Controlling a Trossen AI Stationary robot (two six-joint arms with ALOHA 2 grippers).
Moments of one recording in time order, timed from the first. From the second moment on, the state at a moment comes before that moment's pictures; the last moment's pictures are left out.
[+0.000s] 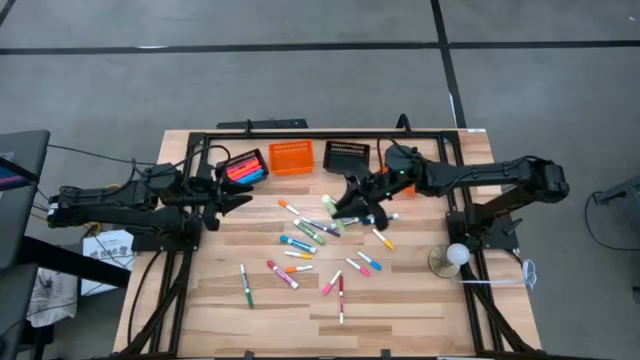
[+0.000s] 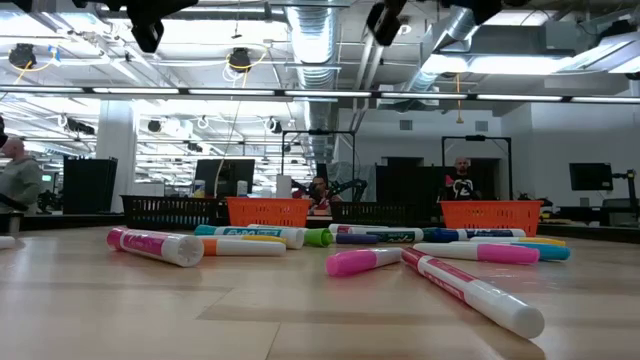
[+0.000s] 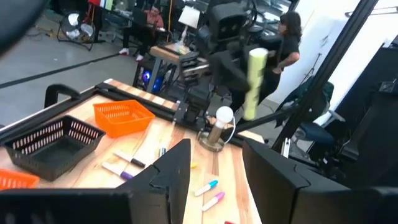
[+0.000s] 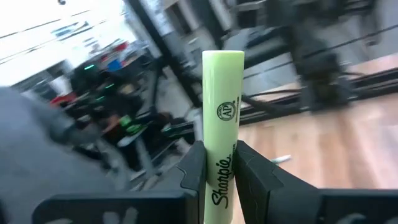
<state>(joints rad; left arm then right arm) 0.02 0.50 0.54 -0.06 -0.02 -0.32 -0.11 1.35 0.98 0.25 -0.59 0.38</state>
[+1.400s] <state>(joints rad) 0.02 0.66 0.54 0.24 0.05 -0.29 -0.10 1.82 1.46 0.33 -0.38 0.34</state>
